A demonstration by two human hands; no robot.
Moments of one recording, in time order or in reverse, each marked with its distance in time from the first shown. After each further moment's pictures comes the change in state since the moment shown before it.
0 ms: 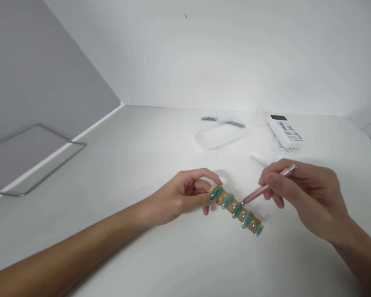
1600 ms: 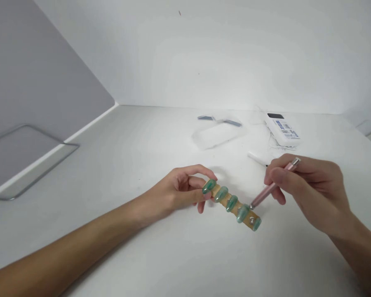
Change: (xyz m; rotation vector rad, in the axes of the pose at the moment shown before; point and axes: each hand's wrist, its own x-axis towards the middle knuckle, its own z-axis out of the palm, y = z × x) left_hand -0.001 0.004 -0.003 -0.025 0.054 -0.058; right_hand -0.001 -0.002 -0.003 0.057 0.076 0.035
